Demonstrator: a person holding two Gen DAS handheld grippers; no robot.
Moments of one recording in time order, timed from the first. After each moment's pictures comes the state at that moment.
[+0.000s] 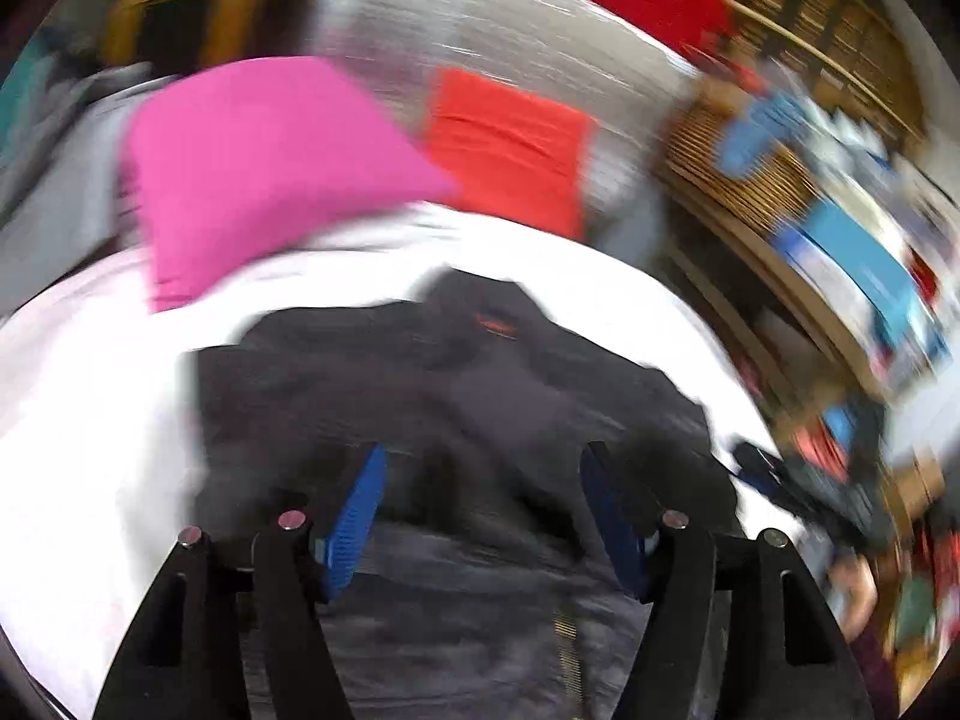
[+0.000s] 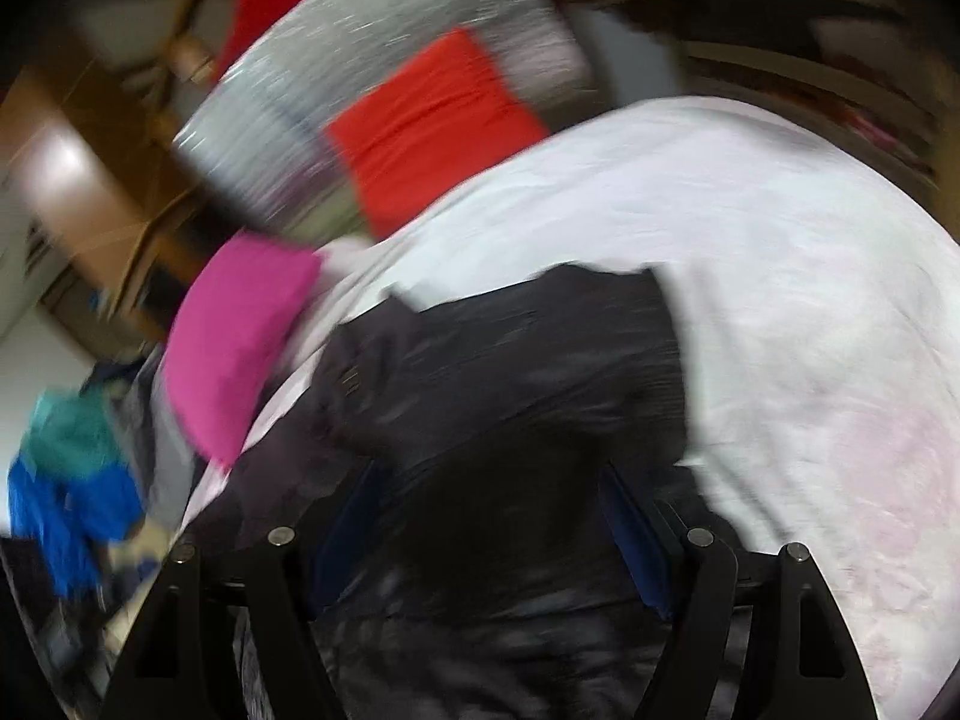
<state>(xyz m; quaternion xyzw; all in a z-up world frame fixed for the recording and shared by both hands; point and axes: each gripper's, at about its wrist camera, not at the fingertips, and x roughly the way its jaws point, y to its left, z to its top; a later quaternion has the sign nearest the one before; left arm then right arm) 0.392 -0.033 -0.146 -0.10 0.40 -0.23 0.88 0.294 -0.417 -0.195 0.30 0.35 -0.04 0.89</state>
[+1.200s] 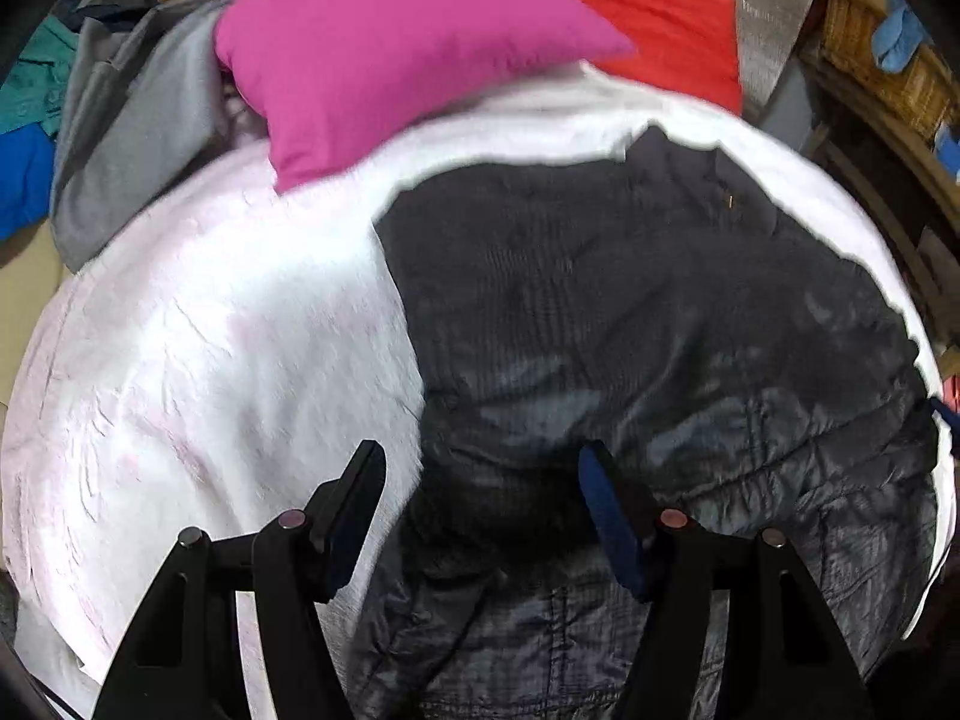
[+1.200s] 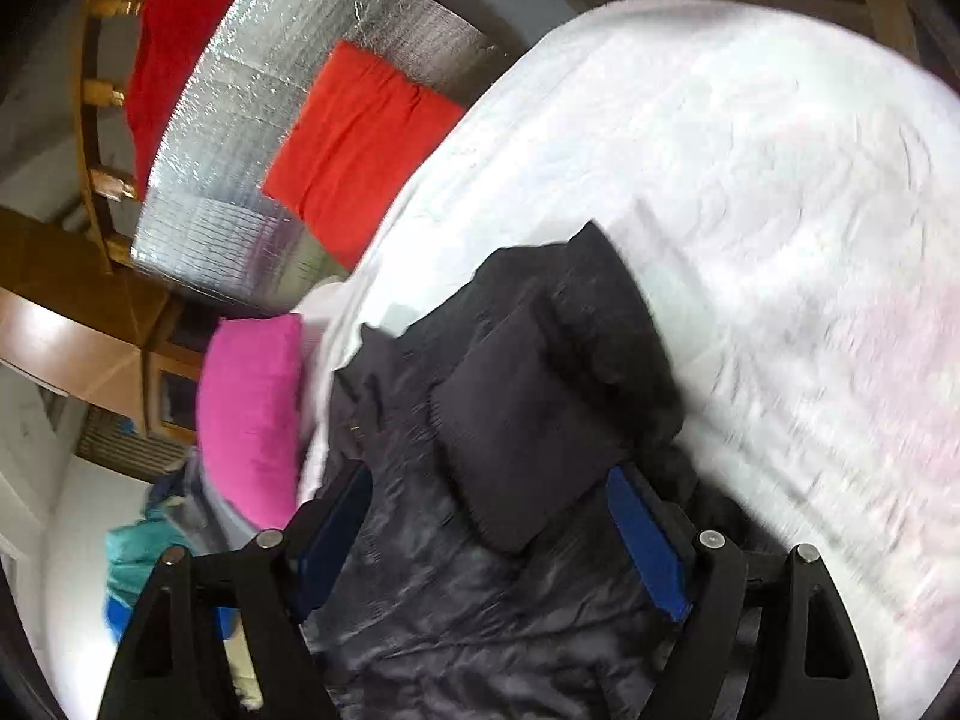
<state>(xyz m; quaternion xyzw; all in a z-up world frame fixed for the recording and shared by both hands) 0.412 -0.015 -0.221 0.02 0.50 -0.12 0.86 0.278 -0.509 -0.226 0.49 0.35 -0.11 0.79</state>
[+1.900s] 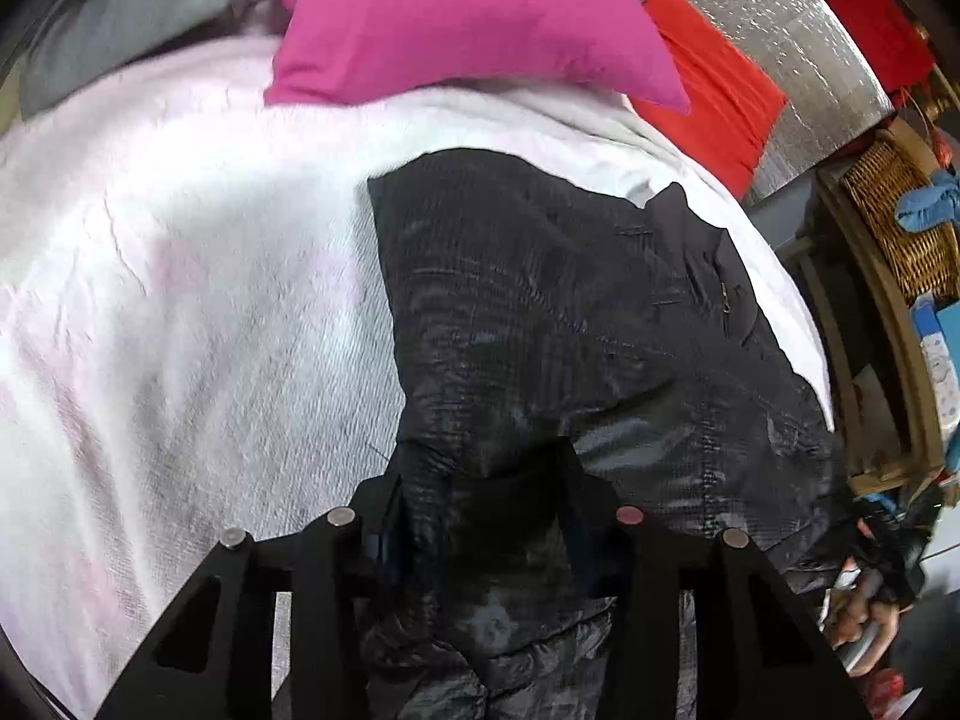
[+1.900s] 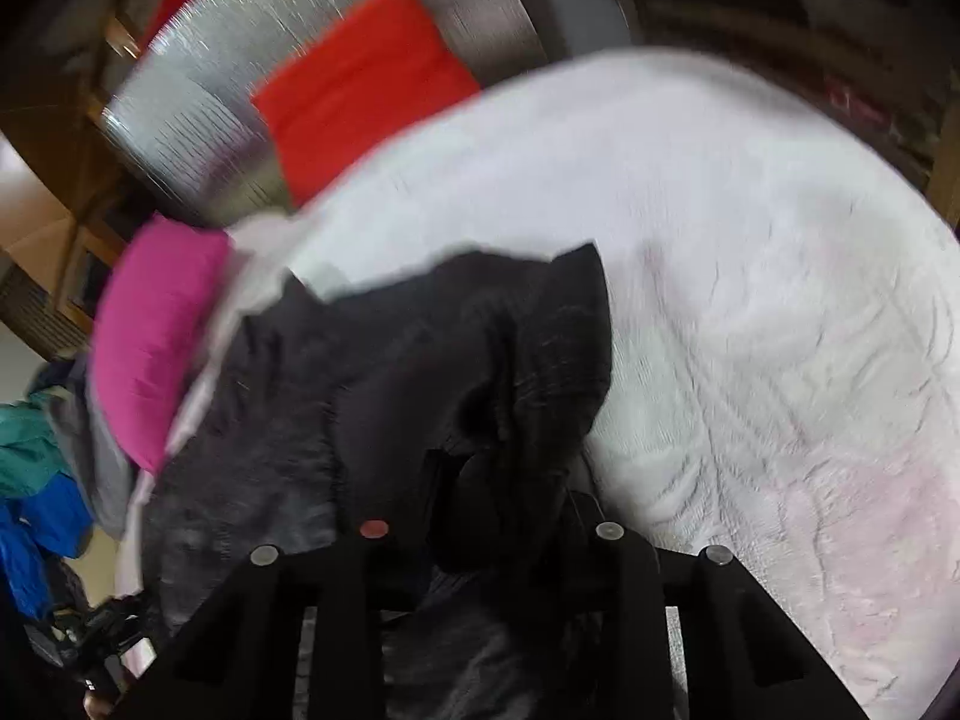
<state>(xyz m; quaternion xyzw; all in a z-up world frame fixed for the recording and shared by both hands) 0.452 -0.001 -0.256 -0.16 0.54 -0.15 0.81 0.310 -0.500 -0.229 0.33 0.39 -0.11 0.85</state>
